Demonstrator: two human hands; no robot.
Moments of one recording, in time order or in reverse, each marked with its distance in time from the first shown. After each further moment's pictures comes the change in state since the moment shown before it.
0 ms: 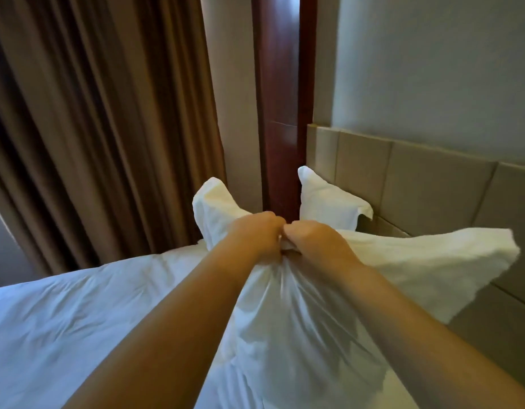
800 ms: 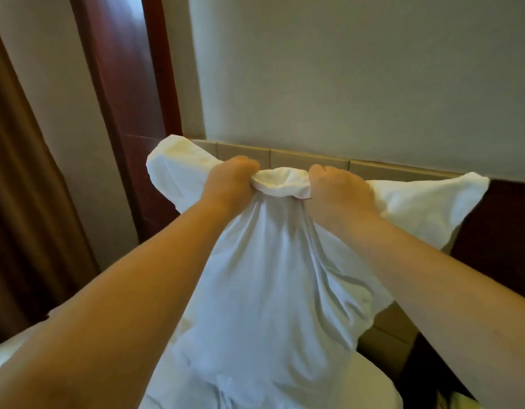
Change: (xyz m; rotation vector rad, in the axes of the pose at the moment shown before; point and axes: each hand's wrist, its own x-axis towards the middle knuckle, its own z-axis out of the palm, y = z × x) left_hand 0.146 0.036 -0.050 -0.399 0.516 0.456; right_hand 0.010 0.078 -0.092 -0.613 0.295 0.692
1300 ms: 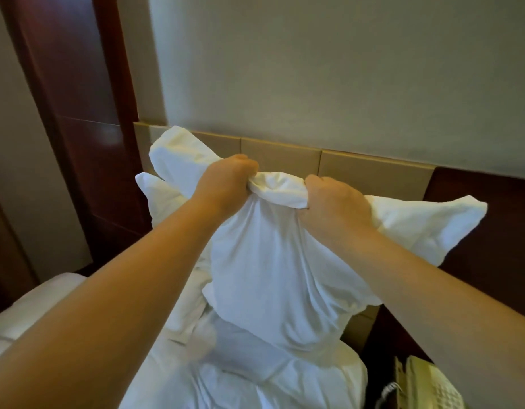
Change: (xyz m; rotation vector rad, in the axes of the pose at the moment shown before) left_hand -0.007 -0.005 0.023 -0.089 0.017 0.256; right_hand -0.041 -0.016 -0.003 -0.051 -0.054 0.128
